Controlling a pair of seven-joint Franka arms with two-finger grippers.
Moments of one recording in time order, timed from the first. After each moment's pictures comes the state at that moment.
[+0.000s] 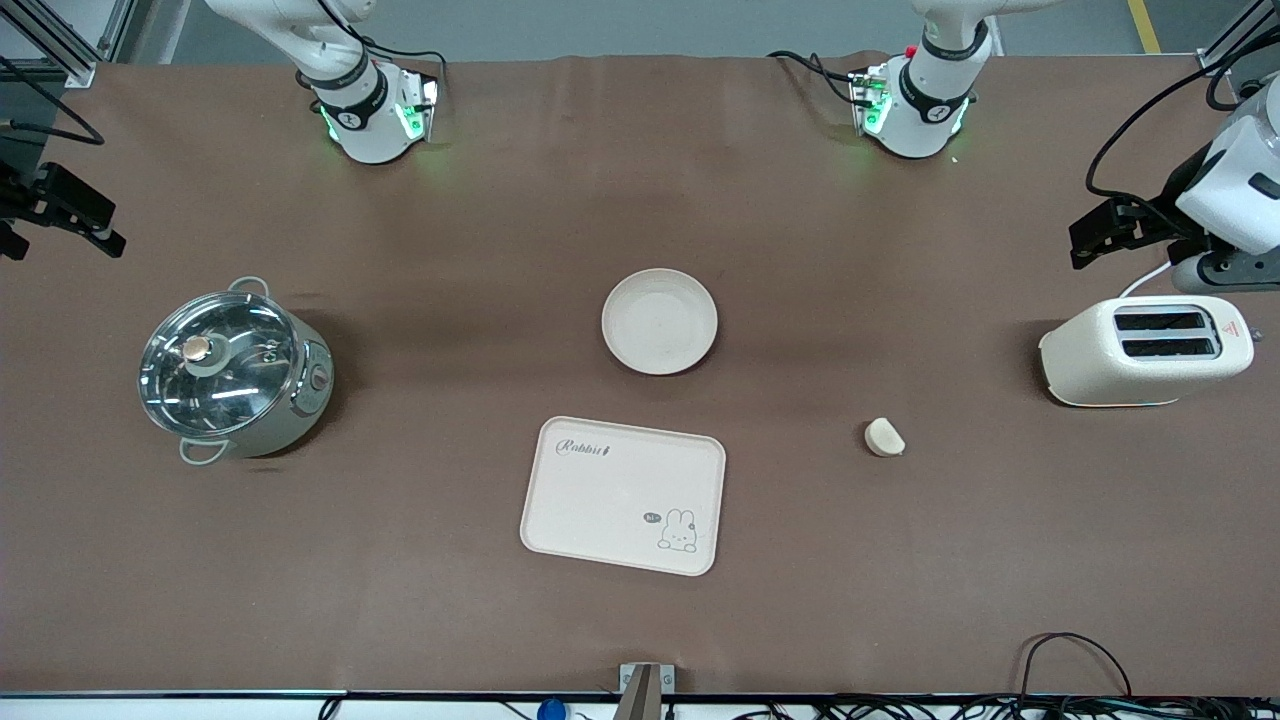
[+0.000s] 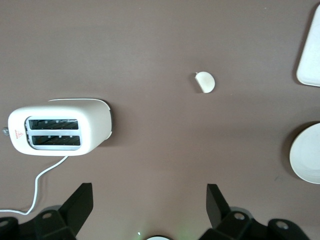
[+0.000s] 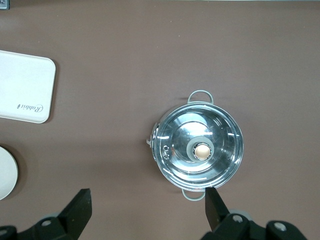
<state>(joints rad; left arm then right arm) 0.10 0.05 -0.23 -1.46 0.06 1.45 -0.12 -0.05 -0.06 0.01 -1.54 0.01 1.57 -0.05</state>
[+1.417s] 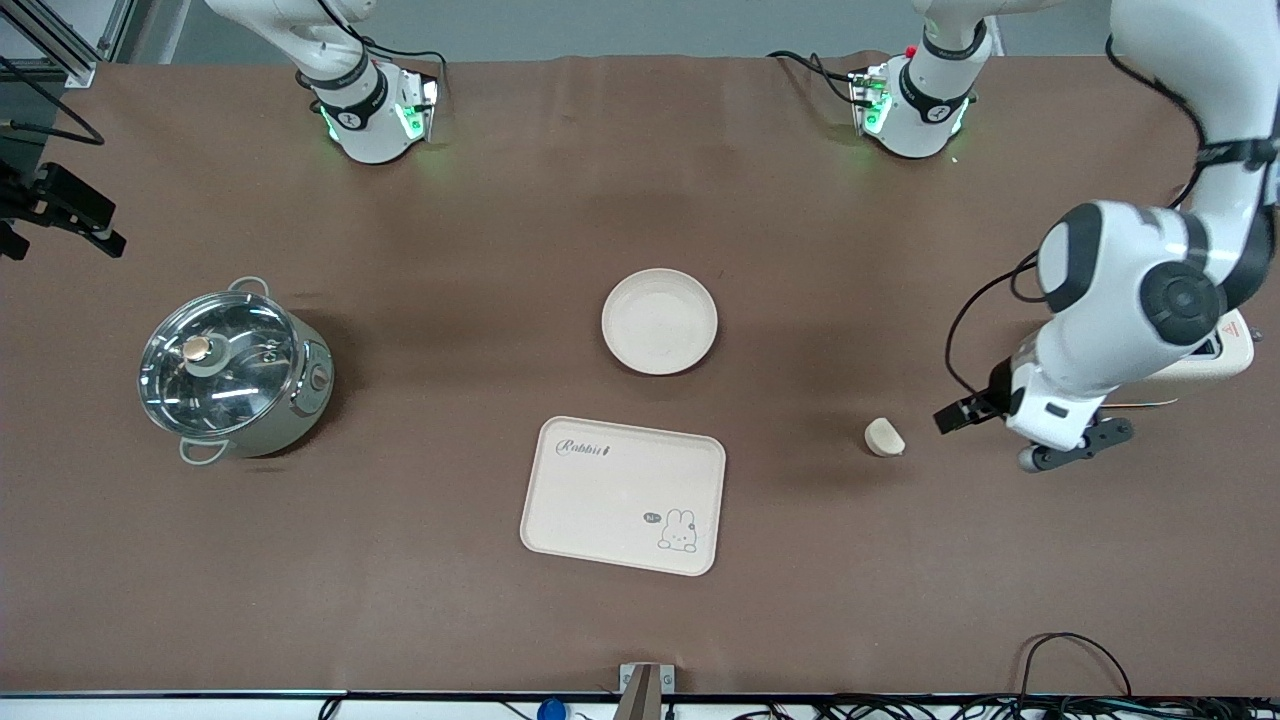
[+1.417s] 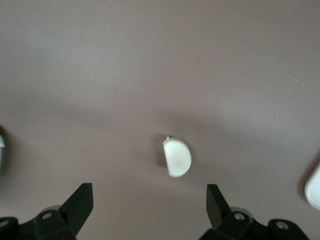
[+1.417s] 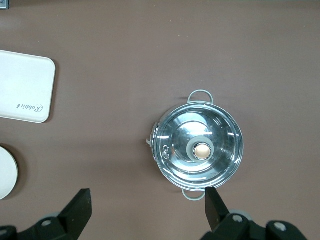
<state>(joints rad) 0.07 0.37 -0.24 -1.80 0.05 2.20 -0.57 -0.05 -0.06 0.01 -1.54 0.01 1.57 -0.05</state>
